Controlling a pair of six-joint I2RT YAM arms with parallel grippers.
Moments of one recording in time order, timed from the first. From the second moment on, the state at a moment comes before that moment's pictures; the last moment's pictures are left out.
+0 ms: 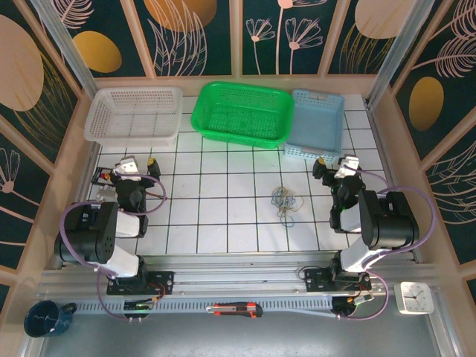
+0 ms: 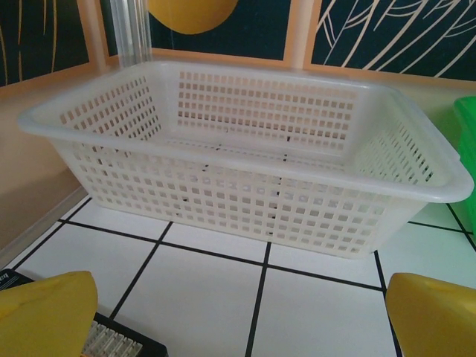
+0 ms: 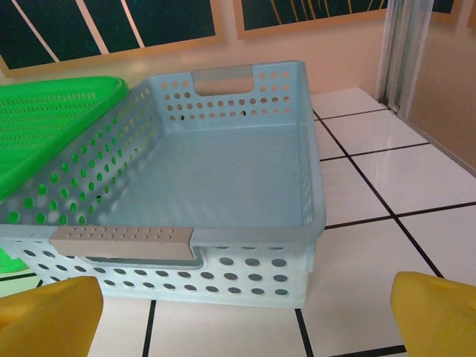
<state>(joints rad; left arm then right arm) 0.00 1.52 0.20 1.22 -0.20 -0.11 -0.04 1.58 0.21 1.23 0.00 0.11</state>
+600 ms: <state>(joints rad) 0.00 1.12 0.31 0.85 -0.27 -0.21 -0.04 1.05 0.46 0.51 0.11 0.49</state>
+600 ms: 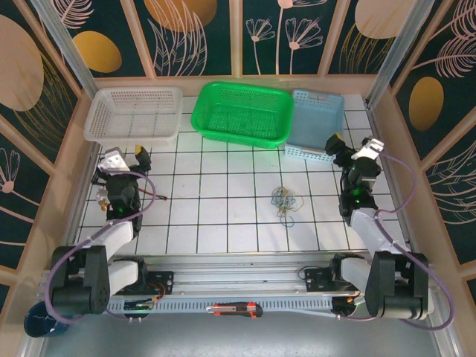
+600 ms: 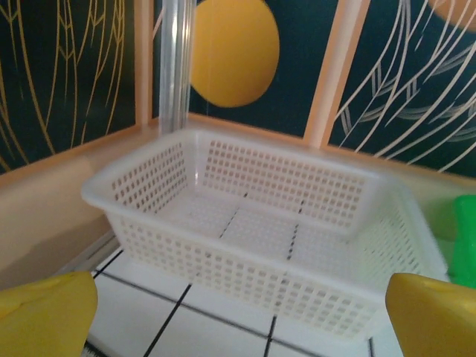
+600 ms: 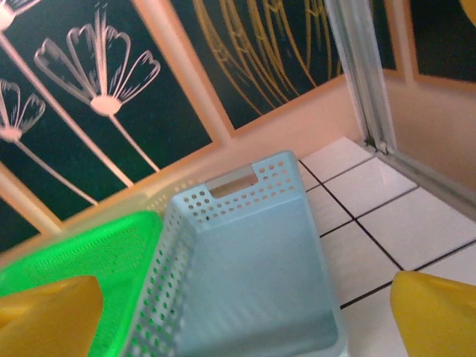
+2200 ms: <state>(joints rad) -0.43 0.91 0.31 0.43 -0.07 -0.75 0.41 2.41 2.17 -0.17 -0.43 0.63</state>
